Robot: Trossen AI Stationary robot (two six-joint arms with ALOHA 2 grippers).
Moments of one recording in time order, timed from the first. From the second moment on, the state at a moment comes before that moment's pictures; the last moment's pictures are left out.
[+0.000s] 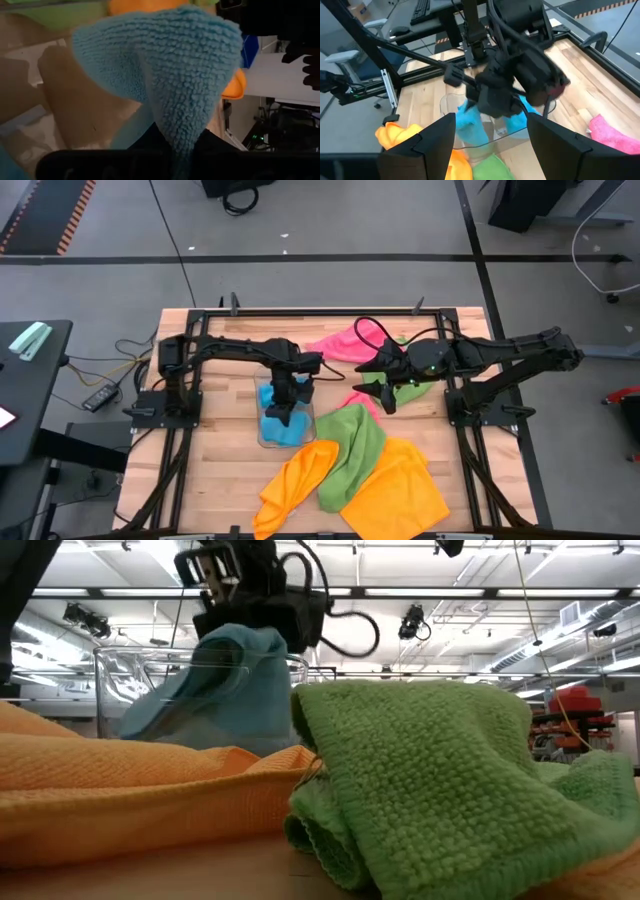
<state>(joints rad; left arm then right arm) 0.17 1.92 1.40 -1.10 0.77 0.39 0.15 1.15 1.15 -0.42 0.19 0.35</state>
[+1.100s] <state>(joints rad) 0.12 2.00 1.40 -0.97 0.56 0.48 0.15 1.15 1.15 -0.42 0.19 0.38</state>
